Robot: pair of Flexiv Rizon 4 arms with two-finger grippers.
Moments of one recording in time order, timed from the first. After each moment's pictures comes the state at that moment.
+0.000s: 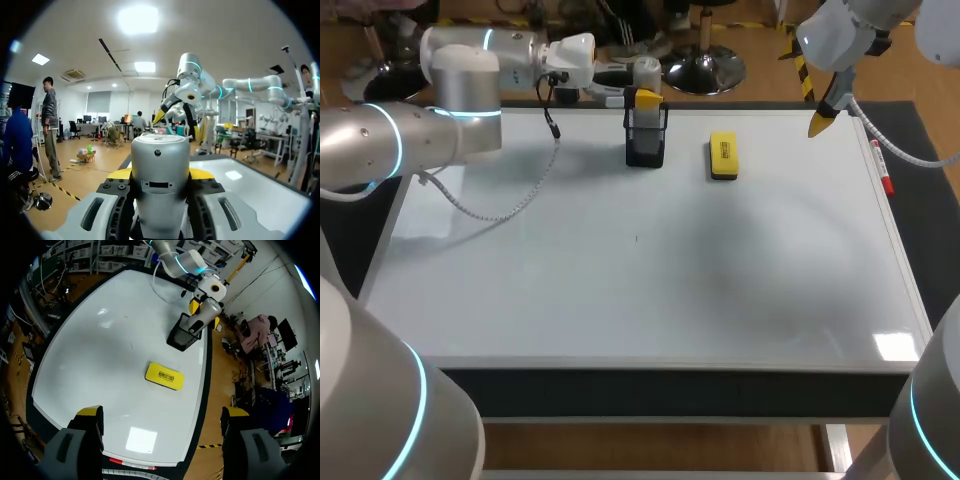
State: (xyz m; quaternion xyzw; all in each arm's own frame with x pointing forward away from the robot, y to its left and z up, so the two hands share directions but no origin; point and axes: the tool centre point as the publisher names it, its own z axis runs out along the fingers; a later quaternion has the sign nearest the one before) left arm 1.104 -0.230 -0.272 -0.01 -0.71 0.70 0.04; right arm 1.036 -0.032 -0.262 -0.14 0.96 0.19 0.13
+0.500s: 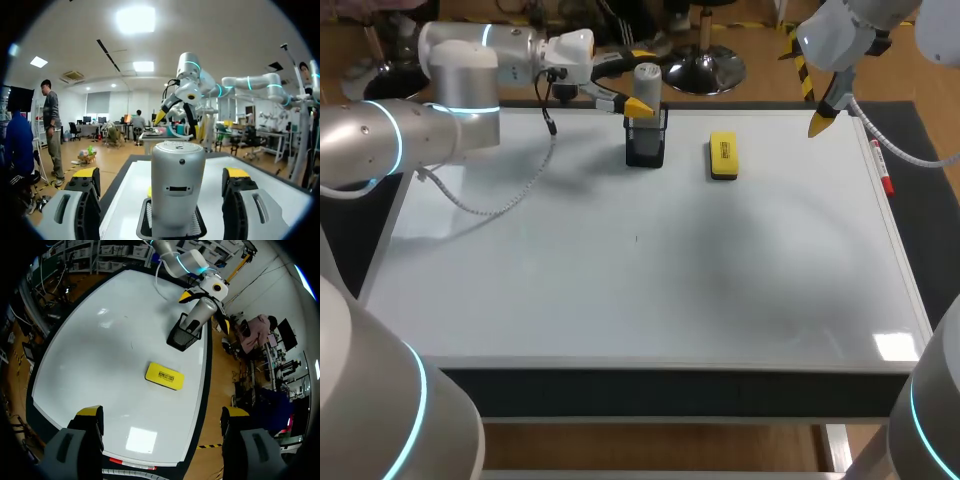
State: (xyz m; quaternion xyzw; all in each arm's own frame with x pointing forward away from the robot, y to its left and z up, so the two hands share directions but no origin) left arm 1.110 -0.225 -0.268 -0.03 -0.72 0.70 0.03; right arm 1.036 -0.032 -0.262 -0.14 0.96 0.19 0.13
